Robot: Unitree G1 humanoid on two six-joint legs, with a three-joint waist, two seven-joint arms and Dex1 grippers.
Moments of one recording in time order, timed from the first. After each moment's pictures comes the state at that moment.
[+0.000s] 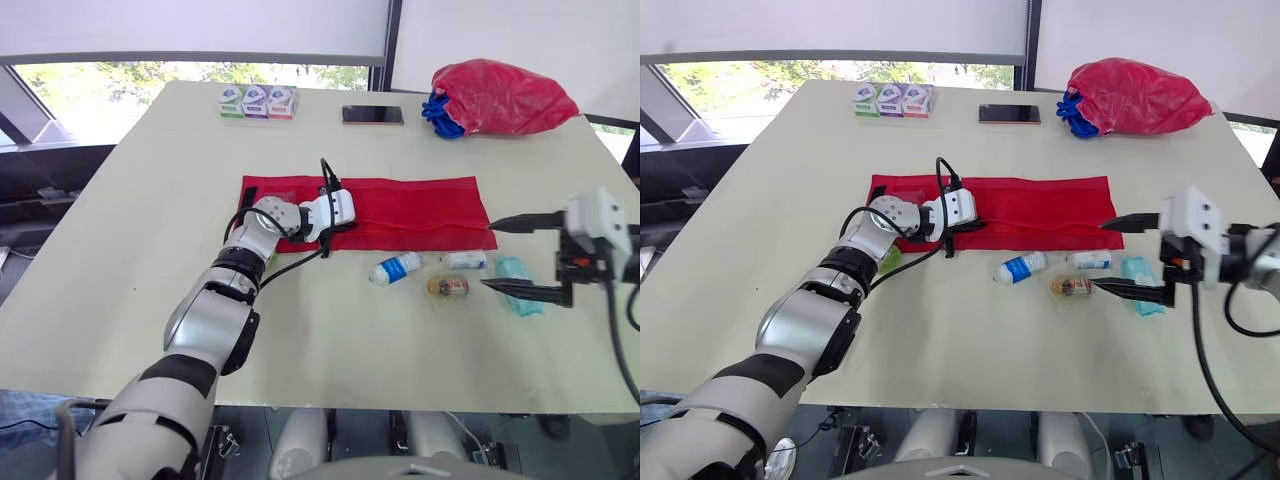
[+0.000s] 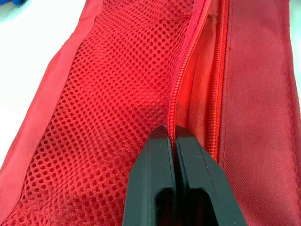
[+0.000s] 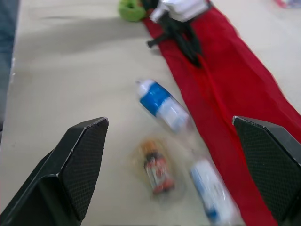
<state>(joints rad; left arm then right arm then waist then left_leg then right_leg) -1.04 0.33 -0.28 1.14 0.23 -0.38 -0.91 -0.38 -1.01 -0.01 -0.28 0.51 0.40 1.21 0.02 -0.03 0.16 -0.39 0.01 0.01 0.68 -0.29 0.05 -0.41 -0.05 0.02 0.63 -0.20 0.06</state>
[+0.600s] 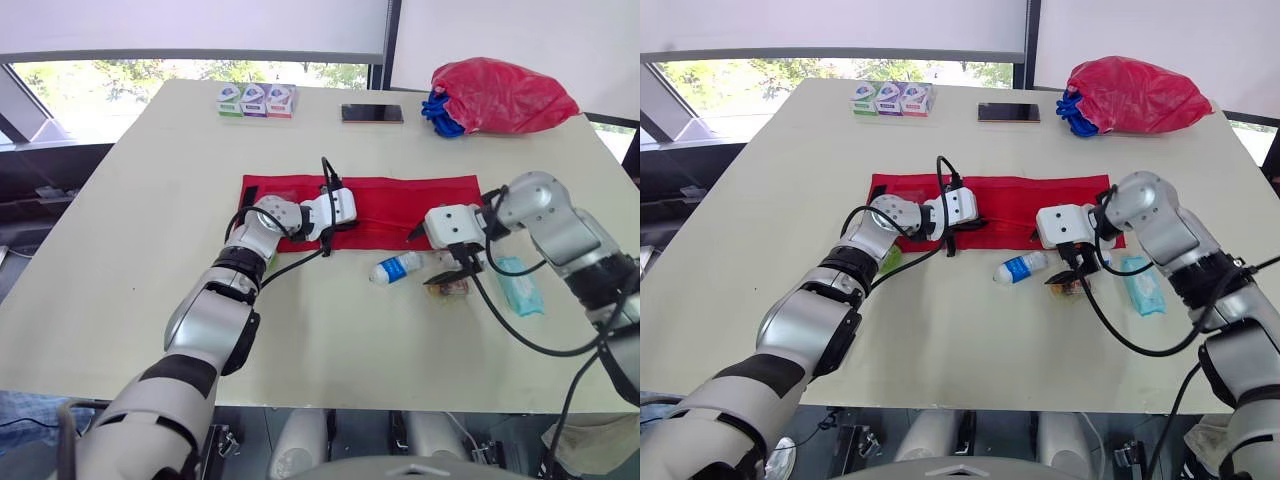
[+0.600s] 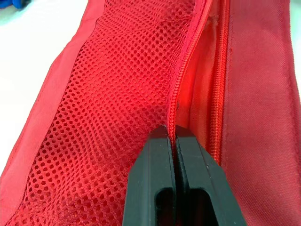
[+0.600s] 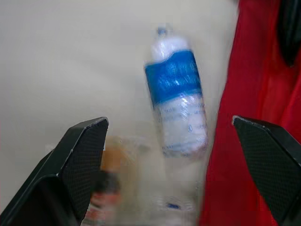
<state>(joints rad) -1.03 0.33 -0.27 1.12 0.23 -0.38 -0.91 -0.93 -0.72 0.53 0.28 -0.05 0.04 1.46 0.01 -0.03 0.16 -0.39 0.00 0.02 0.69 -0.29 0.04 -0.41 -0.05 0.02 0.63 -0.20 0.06</state>
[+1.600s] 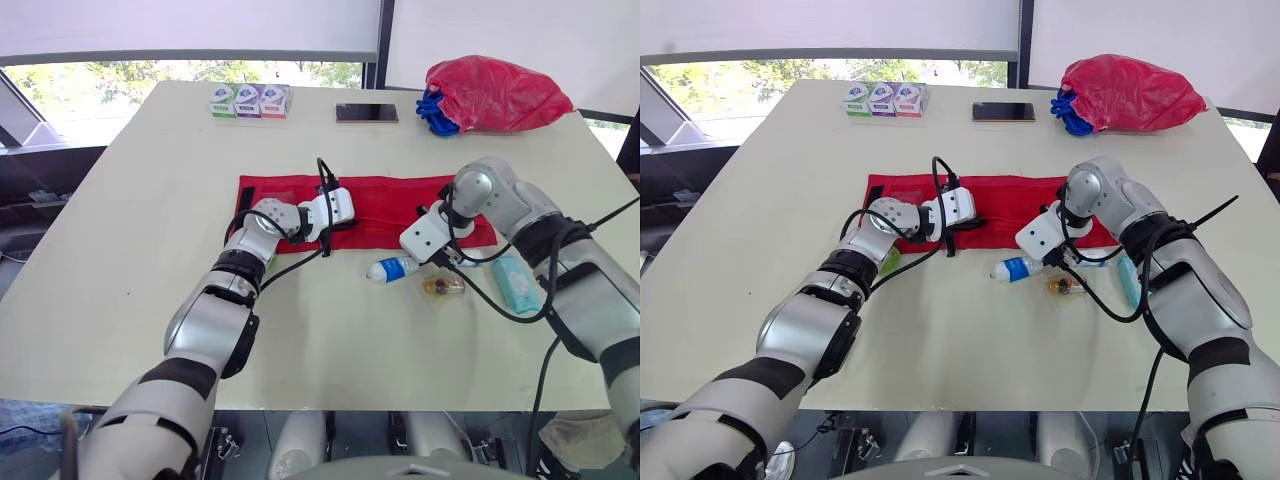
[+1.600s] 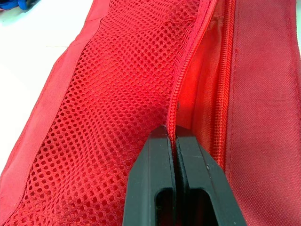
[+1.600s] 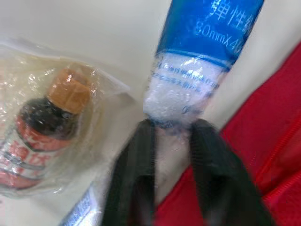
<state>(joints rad) -1.01 0.33 -0.25 1.11 0.23 -0.37 -0.89 -1.11 -0.52 0.62 0.73 -0.30 -0.39 1.57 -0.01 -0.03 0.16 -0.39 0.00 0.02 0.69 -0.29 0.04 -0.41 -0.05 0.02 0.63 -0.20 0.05</state>
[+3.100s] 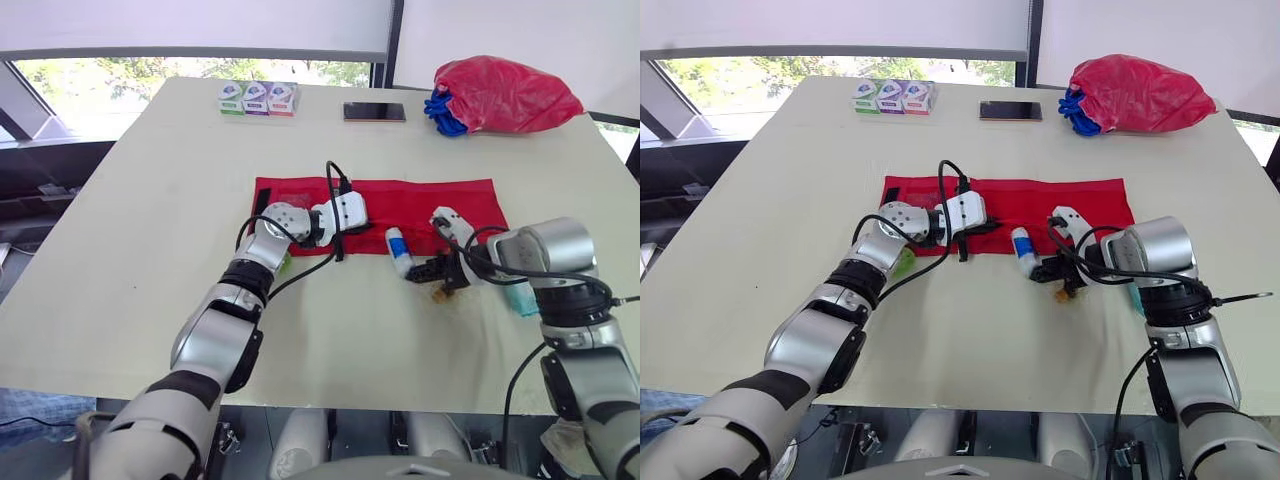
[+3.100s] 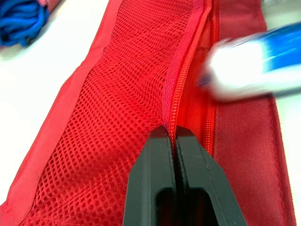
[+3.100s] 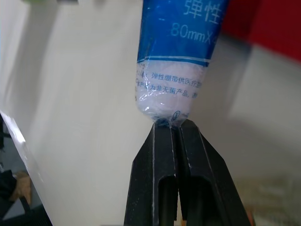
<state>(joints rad) -0.92 0.29 -0.24 0.90 0.18 -0.34 -0.95 -0.75 -0.42 0.08 0.03 0.30 1.58 0.89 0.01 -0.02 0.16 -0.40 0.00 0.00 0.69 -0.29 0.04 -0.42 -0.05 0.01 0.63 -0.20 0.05</state>
